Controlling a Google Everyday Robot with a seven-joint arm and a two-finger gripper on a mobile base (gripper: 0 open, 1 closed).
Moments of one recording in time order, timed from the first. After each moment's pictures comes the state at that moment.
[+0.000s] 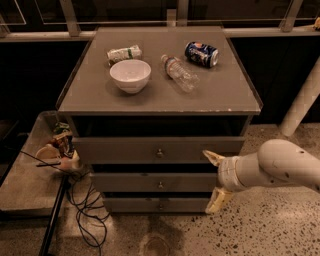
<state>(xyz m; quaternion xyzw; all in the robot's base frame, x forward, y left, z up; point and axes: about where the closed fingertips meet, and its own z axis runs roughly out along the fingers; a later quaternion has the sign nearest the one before) 0.490 -0.169 0.626 -0.66 0.67 0.07 0.32</state>
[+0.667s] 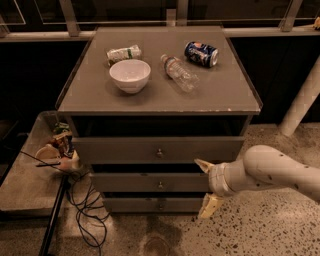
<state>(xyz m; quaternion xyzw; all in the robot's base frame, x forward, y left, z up) 0.488 -0.151 0.586 -0.67 0.68 0.10 0.30</state>
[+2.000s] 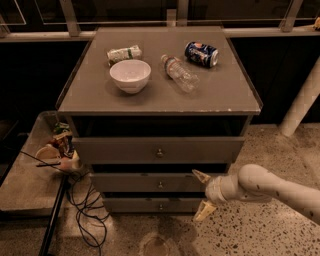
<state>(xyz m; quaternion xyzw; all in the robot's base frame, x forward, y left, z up) 0.523 -0.155 0.463 -0.65 0.67 0.14 0.34</state>
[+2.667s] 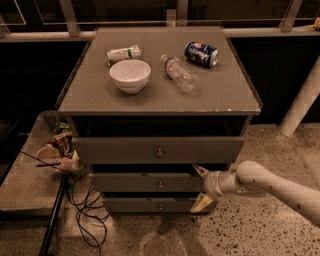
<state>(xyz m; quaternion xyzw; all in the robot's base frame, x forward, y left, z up) 0.568 -0.159 0.440 -0.63 0.67 0.15 0.37</state>
